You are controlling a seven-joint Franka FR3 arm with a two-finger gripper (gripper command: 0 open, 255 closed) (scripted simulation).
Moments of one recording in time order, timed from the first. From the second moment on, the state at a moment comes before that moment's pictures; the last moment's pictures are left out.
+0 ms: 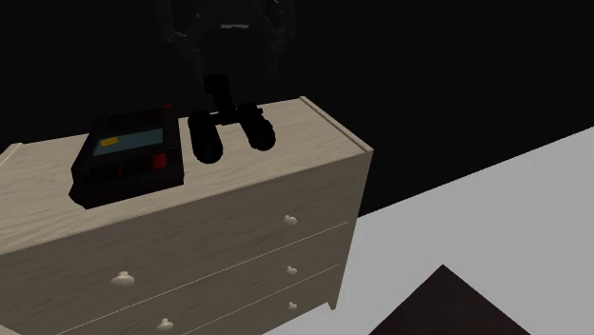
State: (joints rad) arm 0.02 -0.19 0.01 -2.09 0.06 1.92 0.13
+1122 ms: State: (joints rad) arm 0.02 0.12 0.02 -1.88 -0.02 2.06 0.21
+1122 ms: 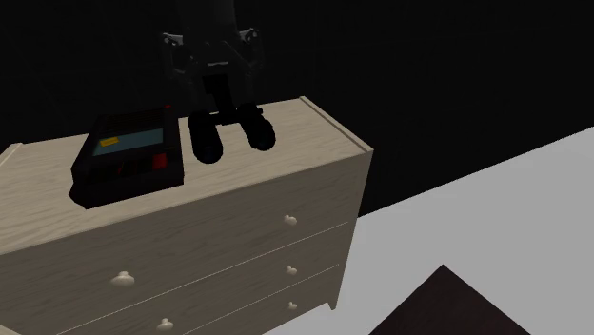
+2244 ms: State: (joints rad) arm 0.02 0.11 0.02 -1.82 -0.02 1.99 0.21
